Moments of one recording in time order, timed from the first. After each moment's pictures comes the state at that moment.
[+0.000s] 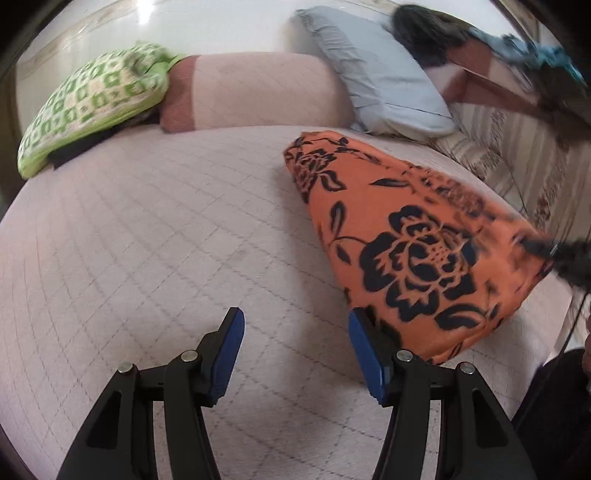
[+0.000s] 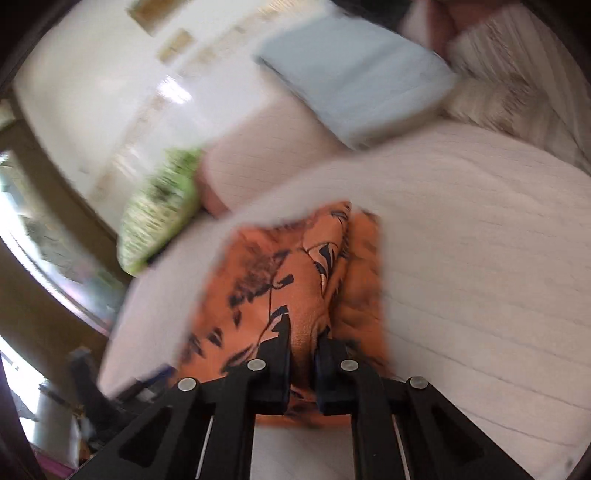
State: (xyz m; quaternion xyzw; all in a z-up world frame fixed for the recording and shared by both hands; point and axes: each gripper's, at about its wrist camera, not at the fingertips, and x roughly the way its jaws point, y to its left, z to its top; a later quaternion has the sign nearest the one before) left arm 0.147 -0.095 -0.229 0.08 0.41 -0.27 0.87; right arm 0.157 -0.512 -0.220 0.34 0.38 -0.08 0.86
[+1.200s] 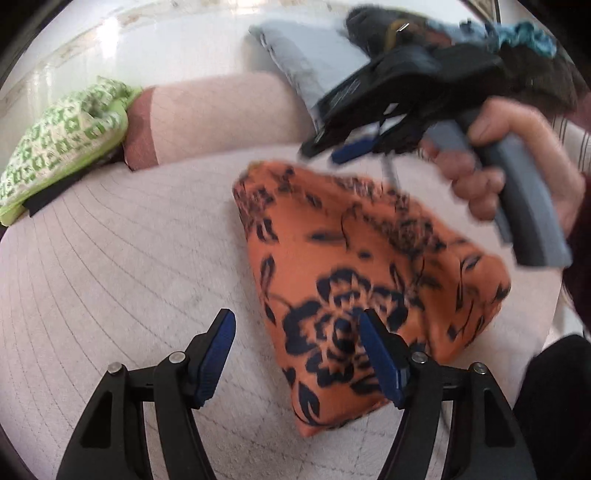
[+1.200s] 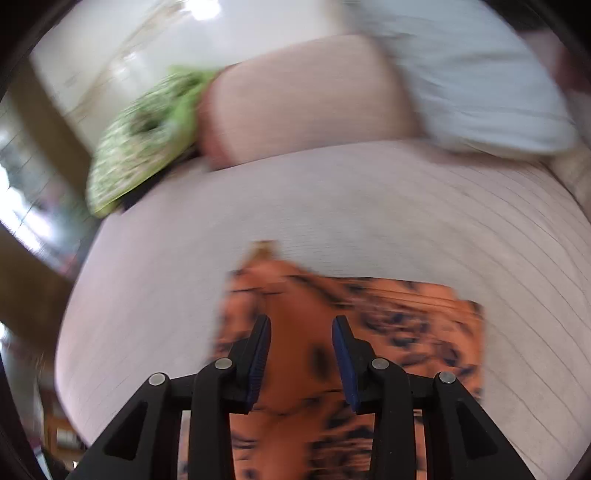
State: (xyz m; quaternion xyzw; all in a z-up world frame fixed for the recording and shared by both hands) left arm 0.144 -0.132 -0.207 0.11 0.37 -0.31 0.87; right arm 0.385 -0.453 -0.186 0.18 0.47 0.00 0.87
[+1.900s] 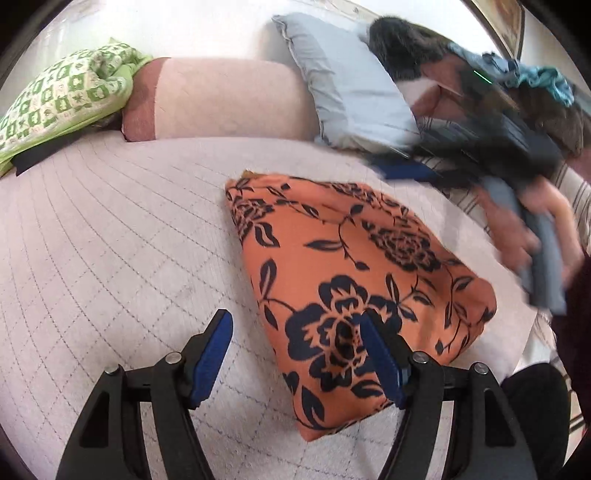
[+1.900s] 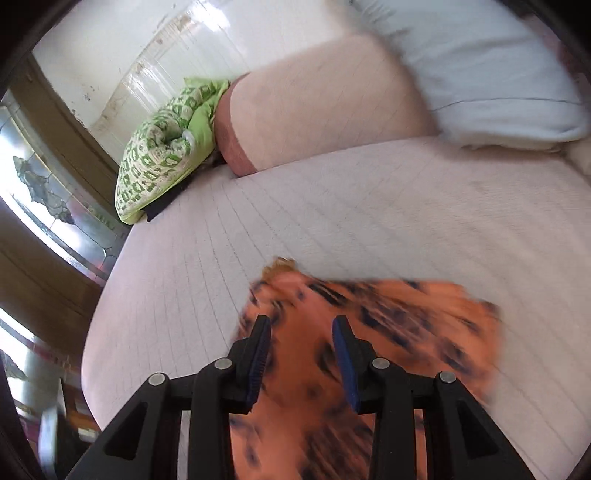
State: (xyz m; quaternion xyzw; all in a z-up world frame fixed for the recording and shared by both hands) left arm 0.171 -0.121 -0.208 0.04 0.42 -0.33 0.84; right arm 0.334 -0.498 -0.183 0.24 0.43 0.01 0.87
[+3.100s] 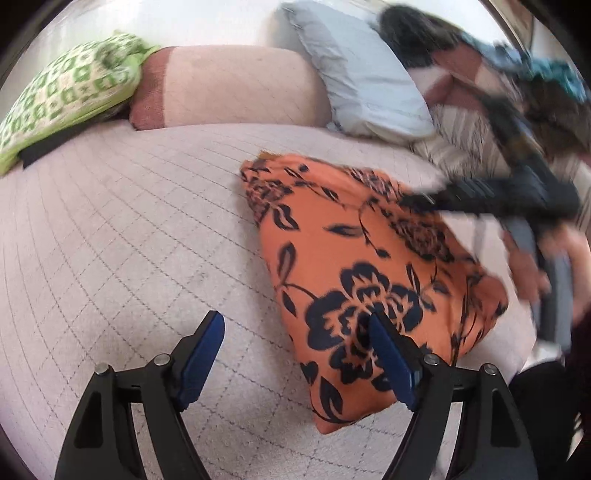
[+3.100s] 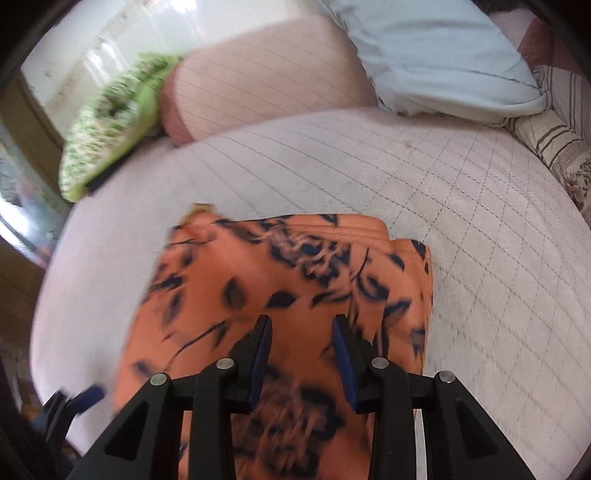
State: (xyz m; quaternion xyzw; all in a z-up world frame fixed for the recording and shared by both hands) left arm 0.179 -0.109 -0.212 0.04 0.45 -0.31 0.84; right arm 0.314 -0.494 -0.202 0.20 0.46 -0.06 0.86
